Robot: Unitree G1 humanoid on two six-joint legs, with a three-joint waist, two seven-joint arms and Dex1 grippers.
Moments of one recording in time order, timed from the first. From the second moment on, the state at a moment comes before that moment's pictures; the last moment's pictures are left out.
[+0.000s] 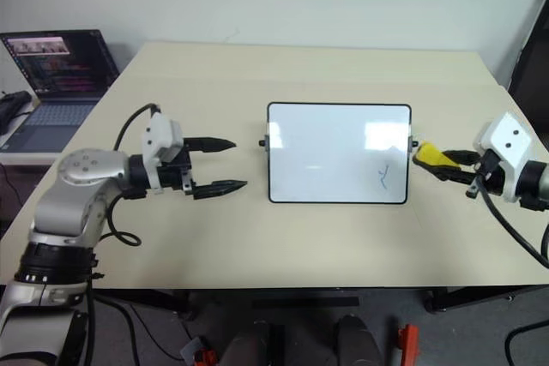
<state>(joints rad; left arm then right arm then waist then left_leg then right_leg) -0.55 0.76 0.01 0.05 -0.37 0.30 -1.17 -0.25 -1.02 -0.26 -0.13 0.33 0.46 1.07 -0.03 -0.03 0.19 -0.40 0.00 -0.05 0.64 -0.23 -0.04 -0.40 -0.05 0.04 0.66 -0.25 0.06</state>
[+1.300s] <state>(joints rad) -0.55 0.75 0.00 0.05 -0.37 0.30 -1.17 -0.11 -1.08 -0.26 -0.17 0.31 0.50 1.04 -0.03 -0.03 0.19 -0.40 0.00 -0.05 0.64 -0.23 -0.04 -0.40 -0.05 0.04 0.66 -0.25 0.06</state>
